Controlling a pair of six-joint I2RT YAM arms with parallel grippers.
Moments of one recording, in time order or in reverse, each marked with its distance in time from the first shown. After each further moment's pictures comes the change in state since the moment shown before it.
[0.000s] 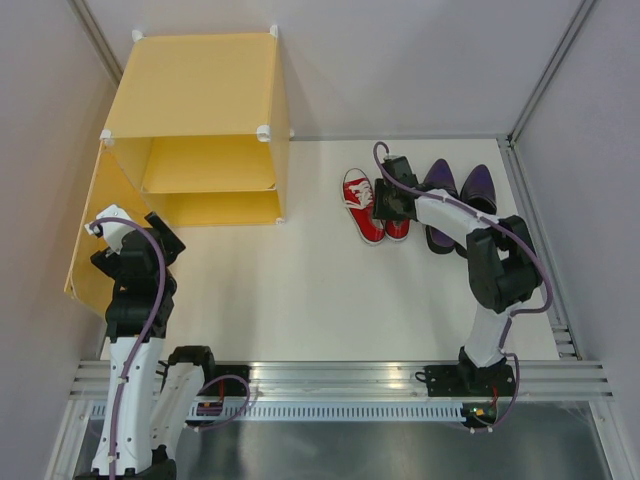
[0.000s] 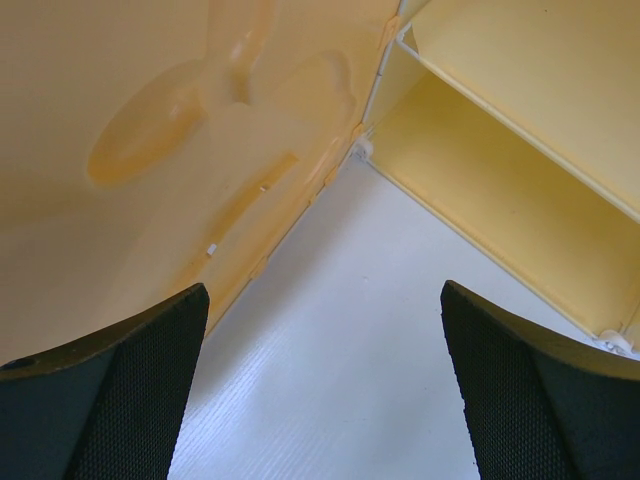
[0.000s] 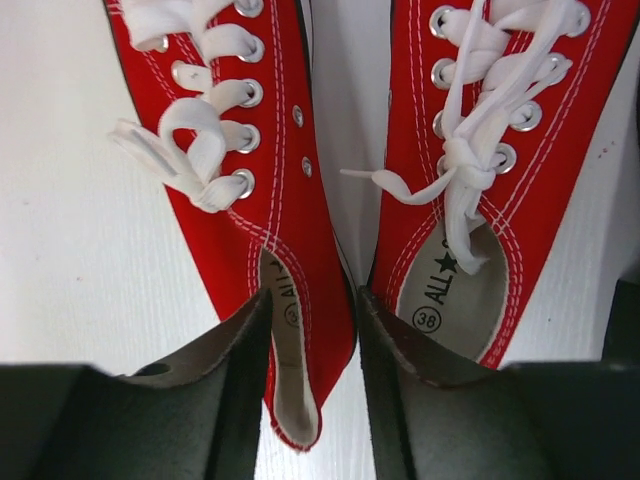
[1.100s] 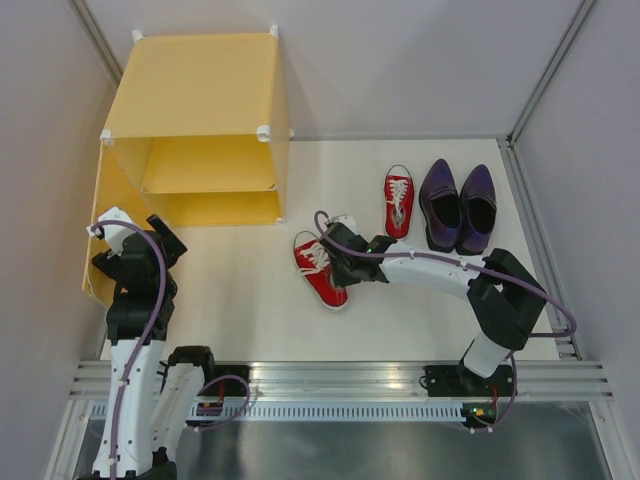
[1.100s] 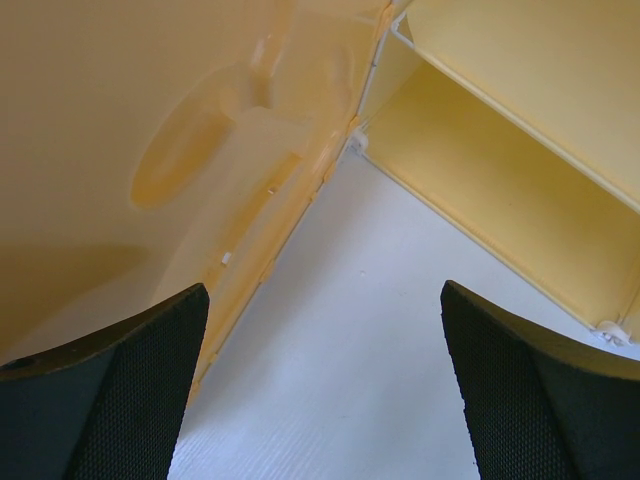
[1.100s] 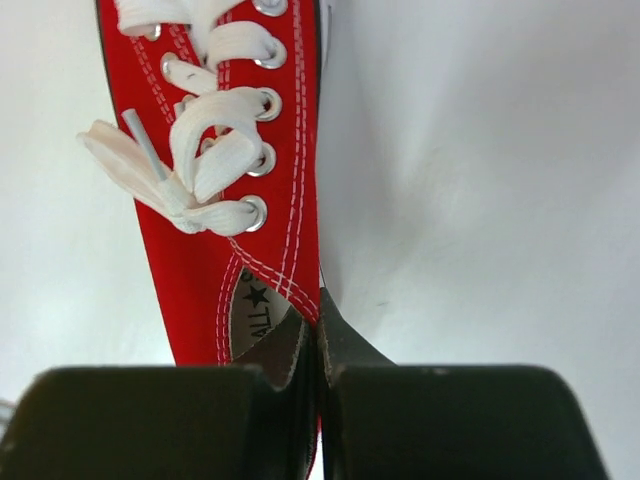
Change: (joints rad) left arm 0.000 -0.018 -0.017 0.002 0.017 0.000; right arm 0.486 -0.166 -0.209 -0.104 0.084 0.167
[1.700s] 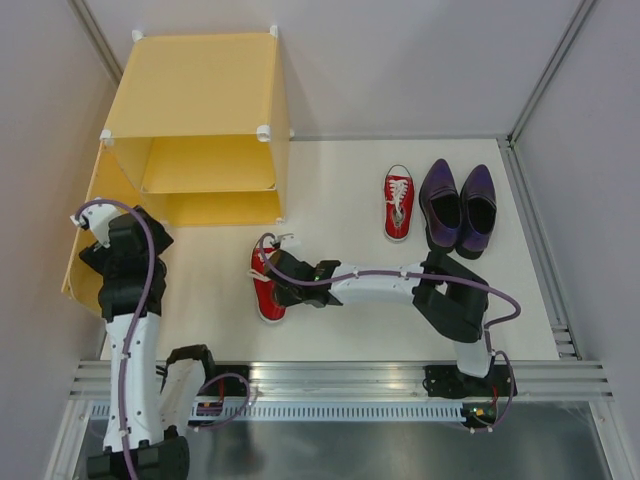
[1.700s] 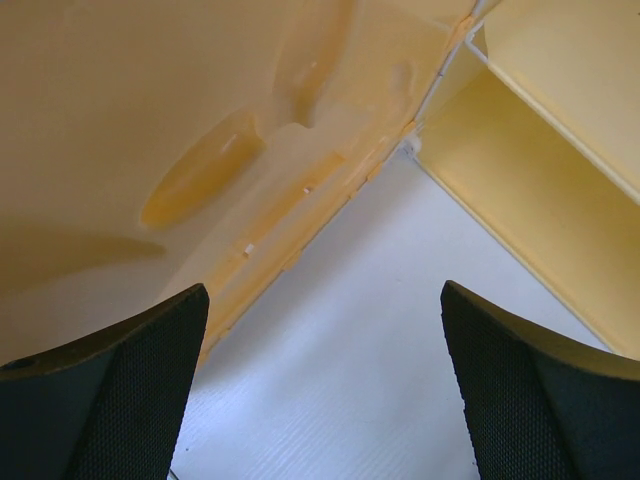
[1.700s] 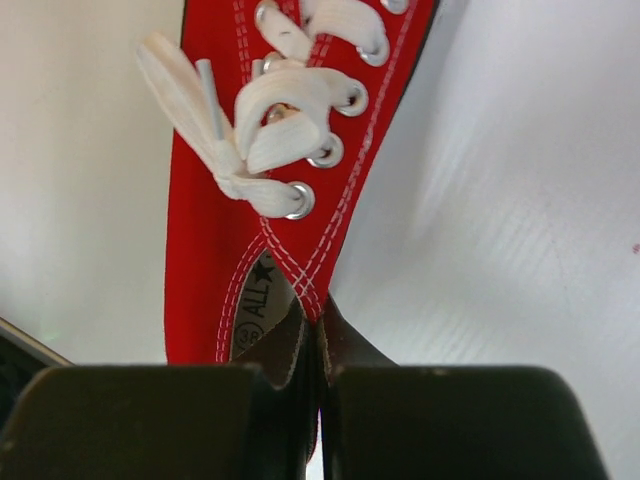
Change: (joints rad) left arm 0.096 0.127 0.095 -0.065 -0.012 -0.011; right arm 0.276 0.260 0.206 0.192 0.052 0.187
